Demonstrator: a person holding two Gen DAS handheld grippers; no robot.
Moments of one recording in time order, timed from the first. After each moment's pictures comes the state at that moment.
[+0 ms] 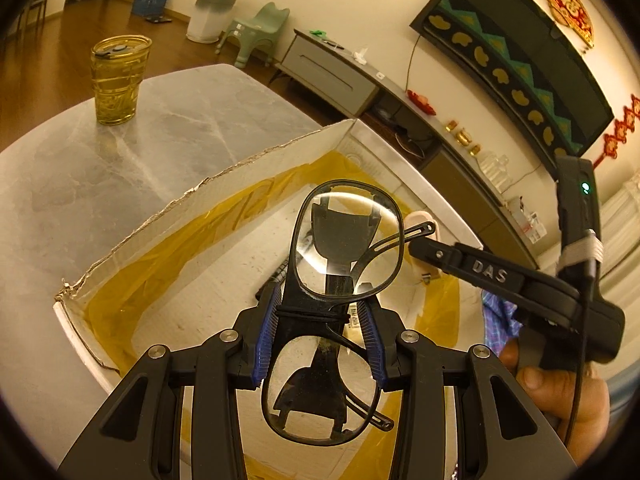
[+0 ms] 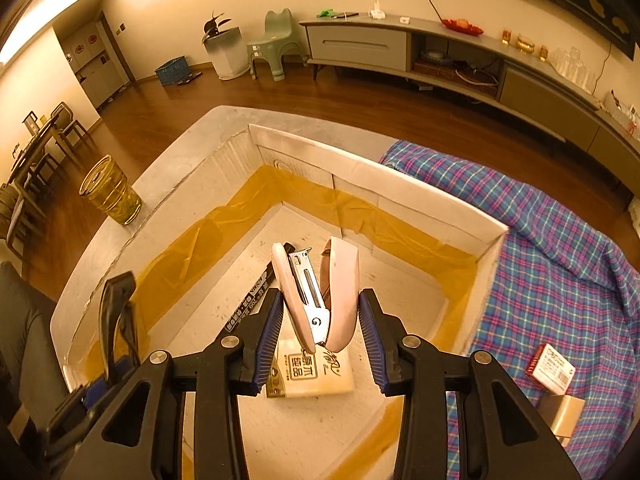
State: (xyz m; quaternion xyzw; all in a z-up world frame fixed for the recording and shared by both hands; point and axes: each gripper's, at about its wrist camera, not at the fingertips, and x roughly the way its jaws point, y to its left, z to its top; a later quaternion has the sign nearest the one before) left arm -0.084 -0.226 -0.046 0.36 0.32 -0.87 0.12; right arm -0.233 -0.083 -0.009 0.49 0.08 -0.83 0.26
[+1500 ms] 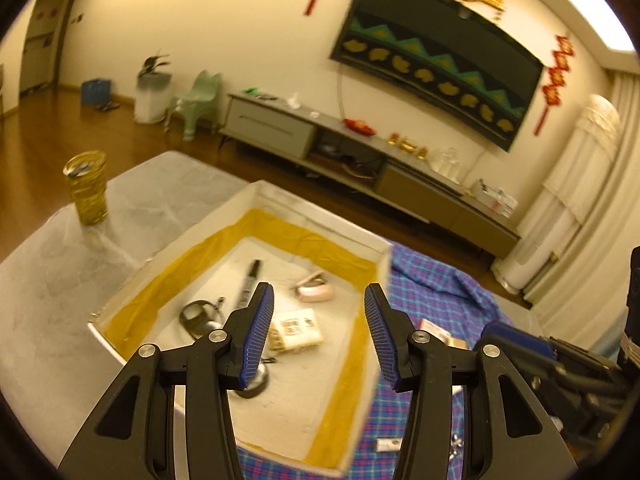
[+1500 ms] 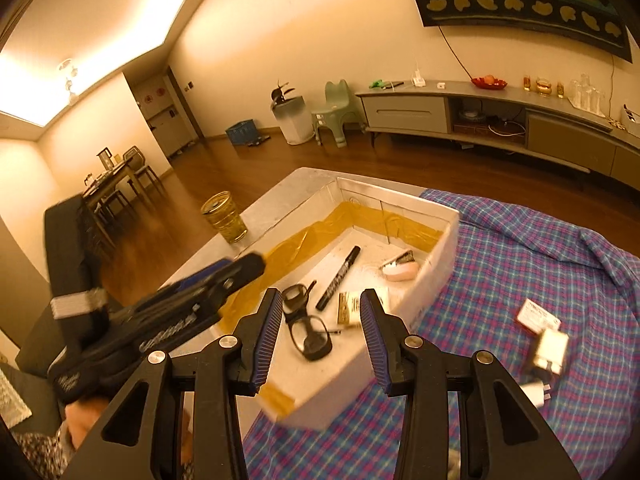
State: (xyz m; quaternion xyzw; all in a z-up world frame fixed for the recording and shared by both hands) left arm -0.039 -0.145 0.042 0.28 0.20 -0.94 0.06; right arm -0.077 0.036 0.087 0.37 -0.01 -0.85 0.38
